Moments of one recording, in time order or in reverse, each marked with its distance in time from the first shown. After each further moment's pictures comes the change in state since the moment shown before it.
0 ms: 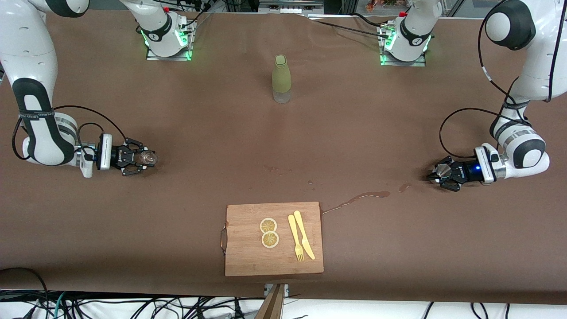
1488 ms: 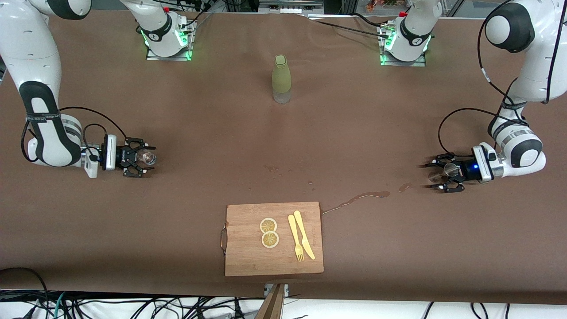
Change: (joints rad) left arm 0.004 0.021 0.005 -0.002 0.000 0.001 0.037; right arm 0.009 0.017 0.009 -0.003 -0.039 0.020 0.000
